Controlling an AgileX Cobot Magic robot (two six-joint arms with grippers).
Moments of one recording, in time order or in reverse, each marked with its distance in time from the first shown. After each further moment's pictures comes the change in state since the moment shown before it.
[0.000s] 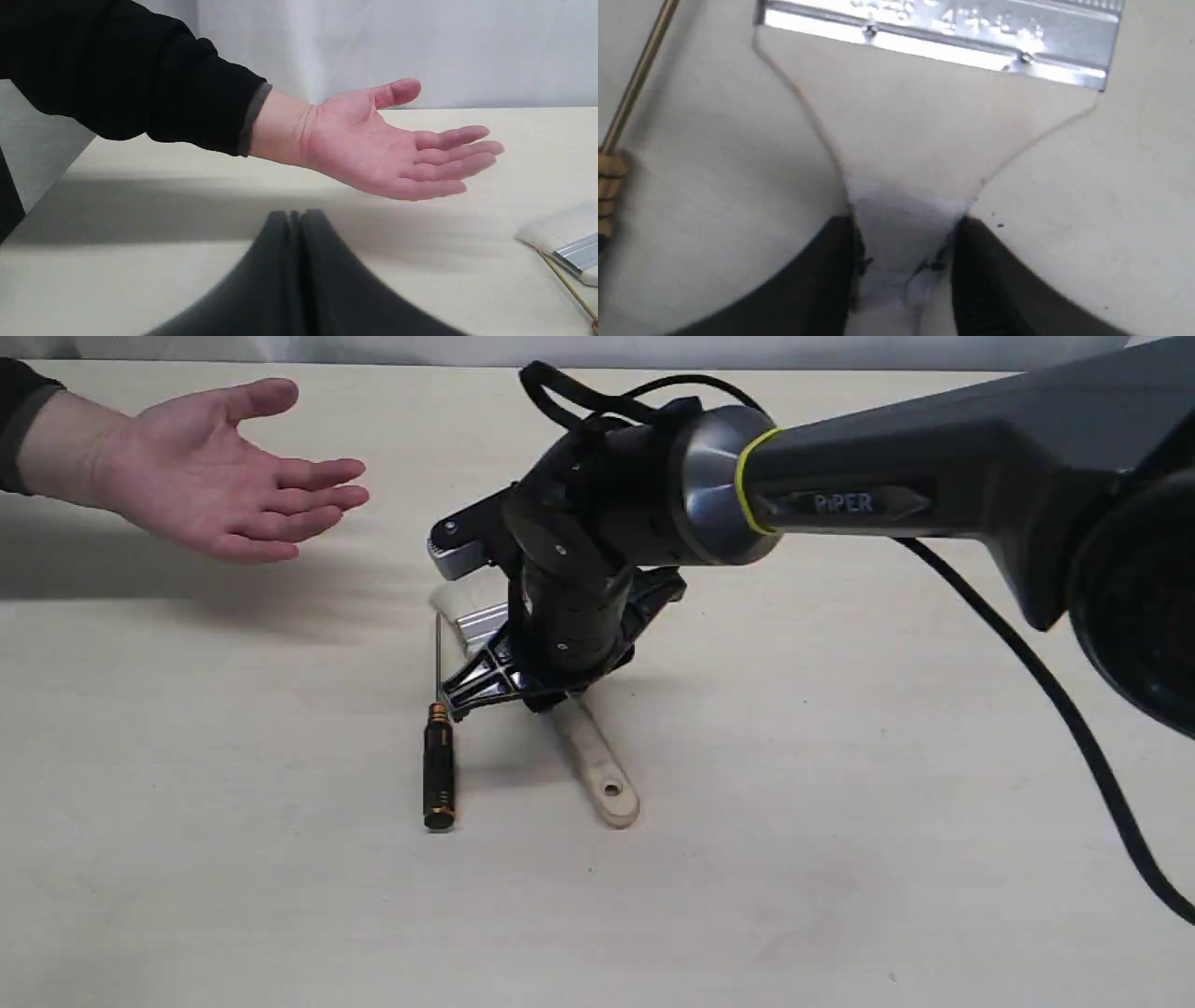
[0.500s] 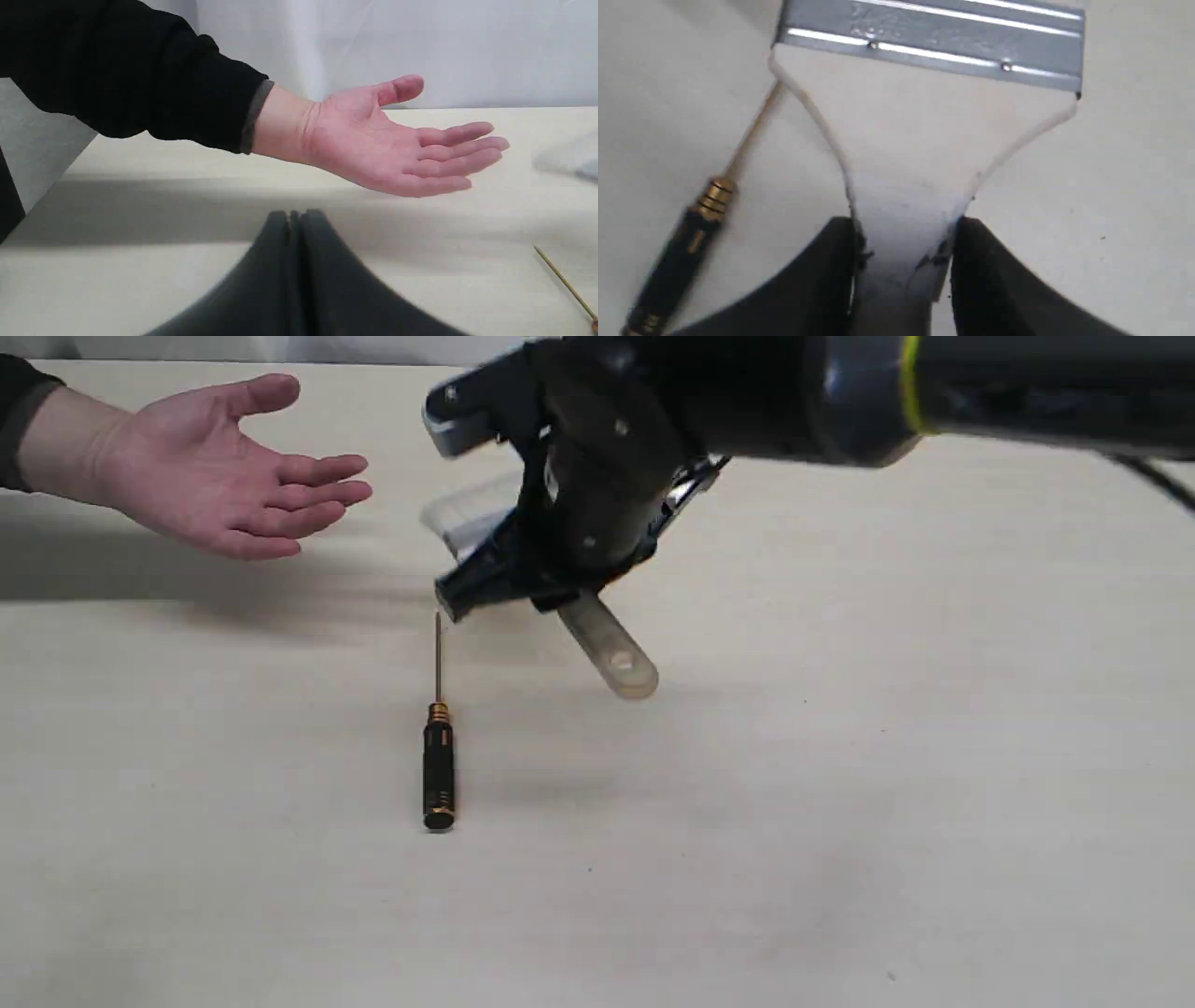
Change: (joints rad) left arm 0.000 0.000 0.000 0.000 0.000 0.000; right arm 0.001 -0.261 0.018 -0.024 0.034 -0.030
